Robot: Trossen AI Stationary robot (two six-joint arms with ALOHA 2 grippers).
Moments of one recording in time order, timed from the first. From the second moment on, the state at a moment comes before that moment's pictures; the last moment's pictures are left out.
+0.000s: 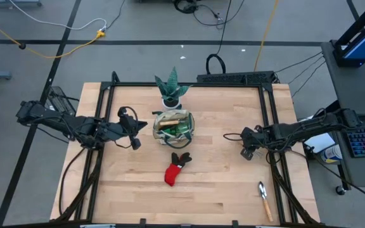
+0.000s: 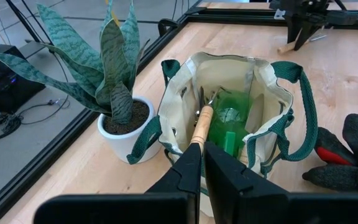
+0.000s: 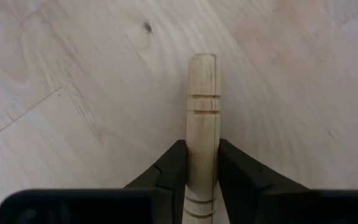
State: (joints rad) left arm -0.23 0.84 0.62 -0.34 -0.66 -0.23; right arm 0.10 0.89 0.29 -0.66 0.13 0.70
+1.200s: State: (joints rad) left arm -0.23 0.84 0.62 -0.27 -0.66 -0.18; right arm 0.10 0.87 0.29 -0.16 0.02 0.69
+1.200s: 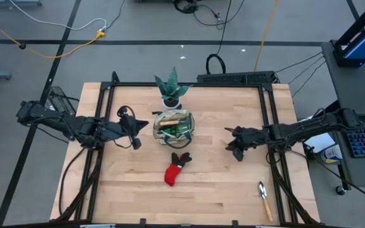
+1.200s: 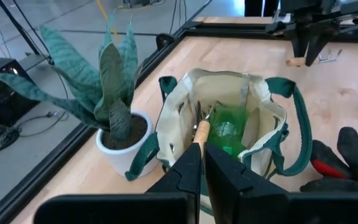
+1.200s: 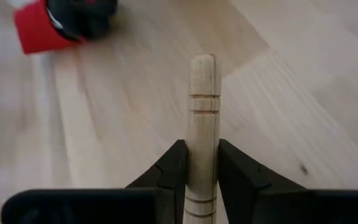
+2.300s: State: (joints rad) left arm -0.14 1.17 0.65 0.27 -0.33 0.34; right arm 0.07 1.08 0.29 0.52 -0.16 0.92
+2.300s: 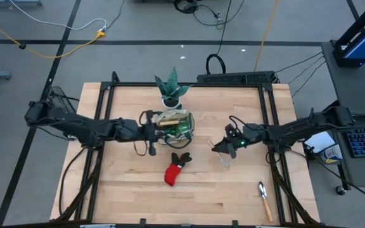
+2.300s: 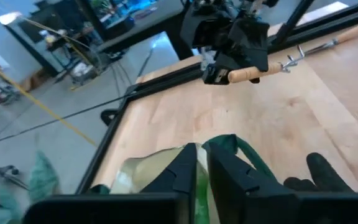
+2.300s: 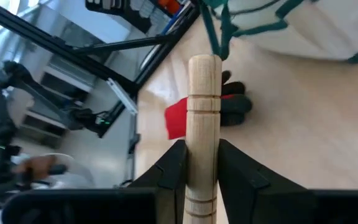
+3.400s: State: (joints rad) left arm -0.05 1.65 1.13 0.05 0.19 0.61; right arm -0.05 1.42 0.48 0.70 -0.48 0.96
